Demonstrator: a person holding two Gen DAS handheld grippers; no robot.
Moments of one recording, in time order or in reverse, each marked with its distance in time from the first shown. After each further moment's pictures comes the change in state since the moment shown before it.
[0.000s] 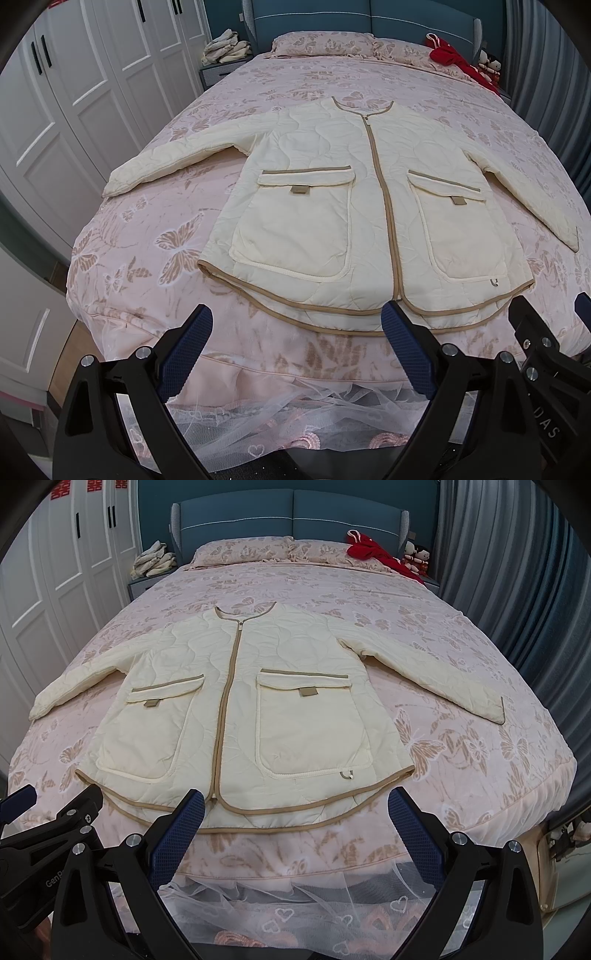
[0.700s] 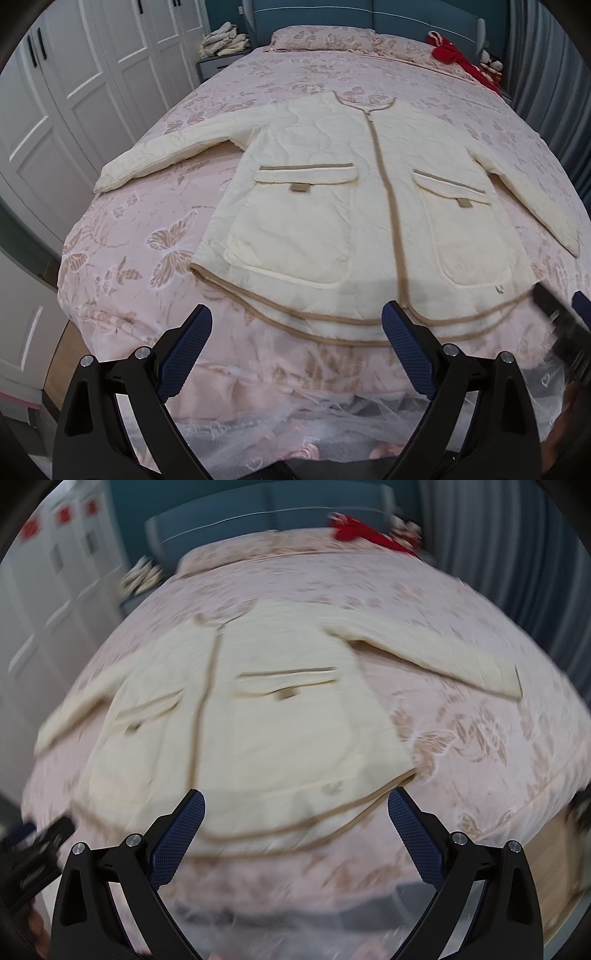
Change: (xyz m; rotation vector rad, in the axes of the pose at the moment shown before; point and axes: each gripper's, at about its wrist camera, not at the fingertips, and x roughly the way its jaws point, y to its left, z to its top) left arm 0.024 0.010 0.010 -0.020 0.024 -0.017; right arm 0.066 -0.096 0.029 0.239 0.041 0.090
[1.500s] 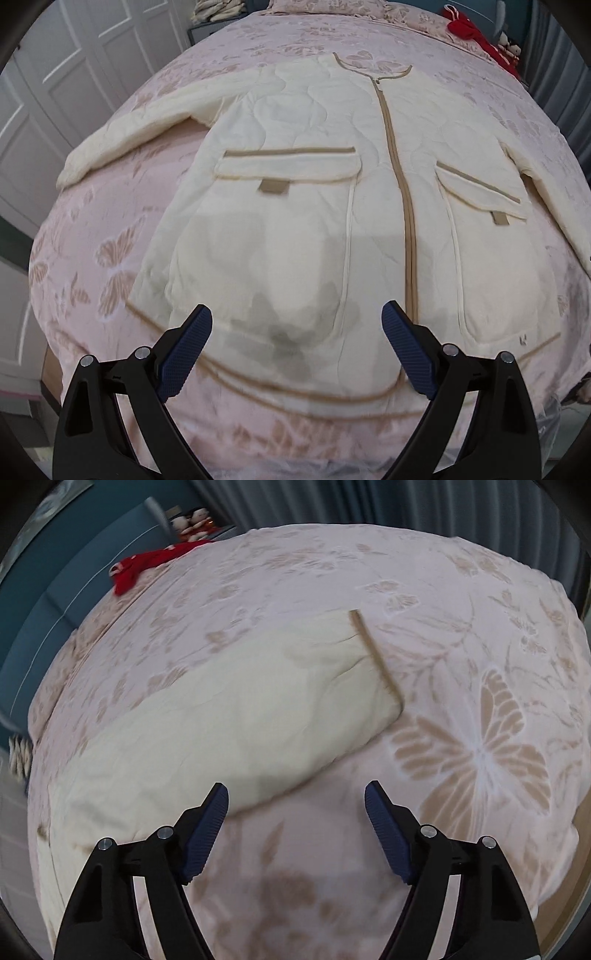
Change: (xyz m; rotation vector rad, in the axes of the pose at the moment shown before) left arm 0.098 -0.032 0.056 -0.010 0.138 -0.002; right arm 0.163 -0.334 0.129 0.597 -0.010 -0.217
